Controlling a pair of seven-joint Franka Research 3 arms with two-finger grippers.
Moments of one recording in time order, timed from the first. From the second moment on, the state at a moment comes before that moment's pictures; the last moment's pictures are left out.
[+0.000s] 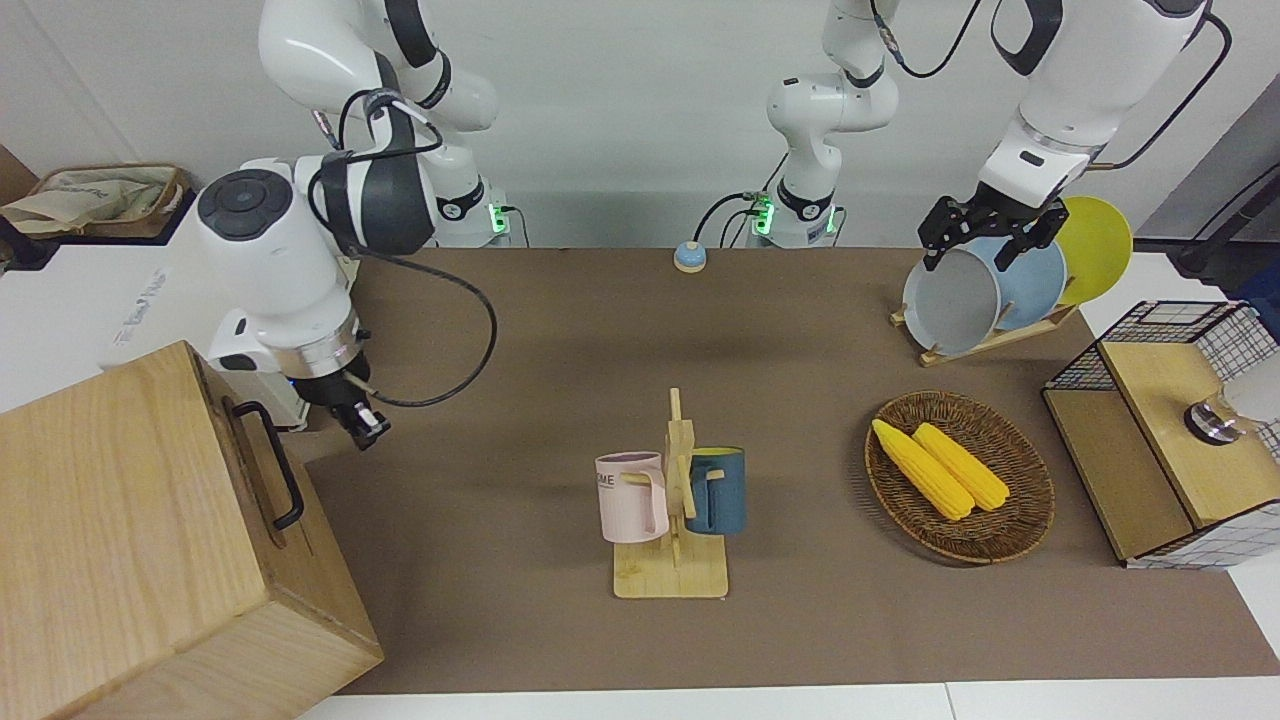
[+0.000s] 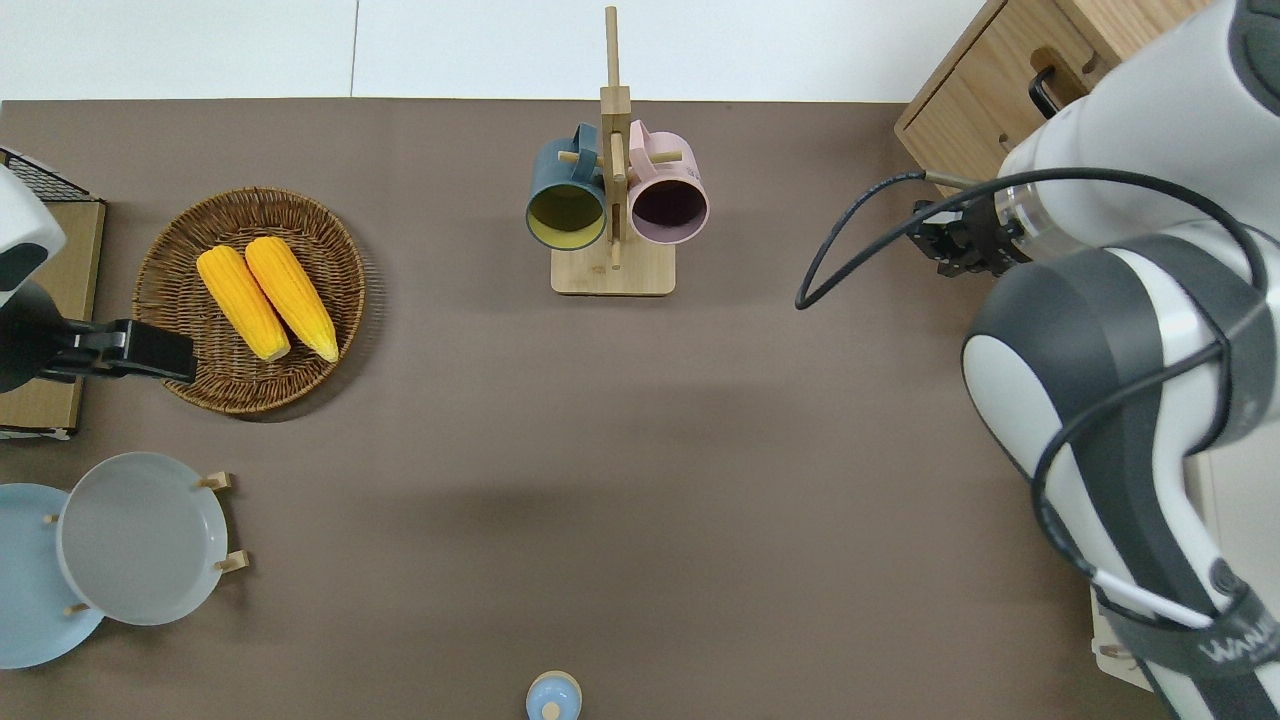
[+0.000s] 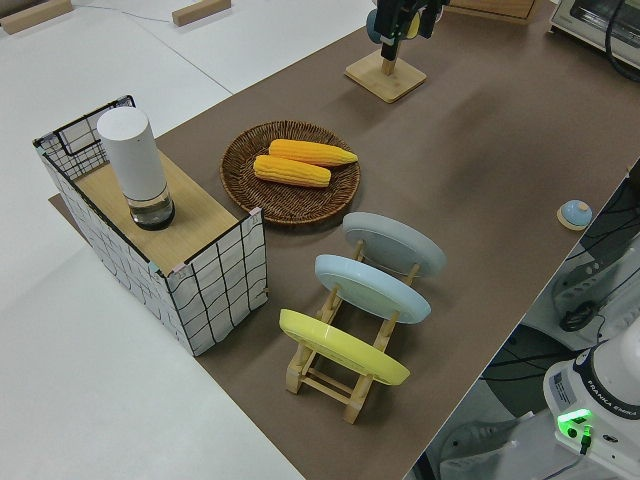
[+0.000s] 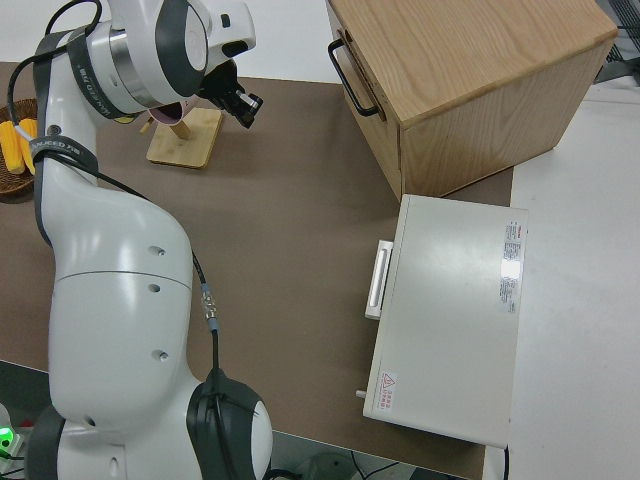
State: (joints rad) left arm 0.03 0.04 -0.06 -1.51 0.00 1.52 0.02; right arm -0.03 0.28 0.29 -1.32 -0.15 1.65 0.54
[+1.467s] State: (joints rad) left arm 0.03 0.04 -0.06 -1.51 0.00 1.52 0.02; right arm -0.05 0.10 0.17 -1.44 -0.03 1.56 0.16
